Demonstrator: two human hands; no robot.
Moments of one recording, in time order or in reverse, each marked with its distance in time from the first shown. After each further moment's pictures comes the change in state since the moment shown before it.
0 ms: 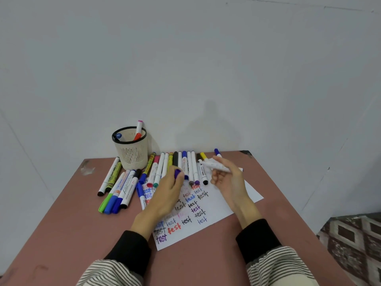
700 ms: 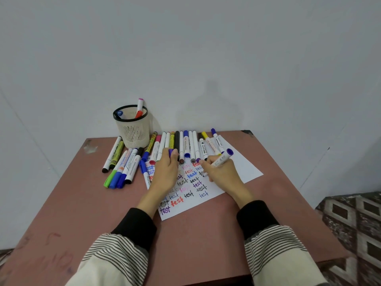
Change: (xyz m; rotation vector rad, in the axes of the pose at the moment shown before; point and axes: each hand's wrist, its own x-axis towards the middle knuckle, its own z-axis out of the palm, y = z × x) left_hand -0.006 -0.001 0.005 -0.029 0.188 -0.228; right_hand -0.018 0.029 -0.004 -0.915 -0.022 -0.143
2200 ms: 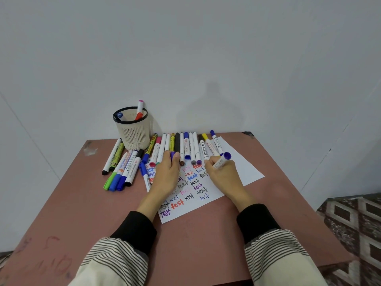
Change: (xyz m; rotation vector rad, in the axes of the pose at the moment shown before) left_hand 0.004 -0.007 0.002 0.009 -0.039 -0.018; right_hand 0.005 0.007 0.002 -0.108 0.092 -0.047
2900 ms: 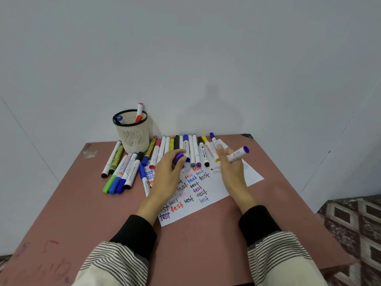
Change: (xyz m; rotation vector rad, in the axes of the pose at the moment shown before) left_hand -0.003 0.002 -0.003 0.002 0.007 0.190; right_hand 0.001 -0.016 -0.011 0.354 0.179 0.062
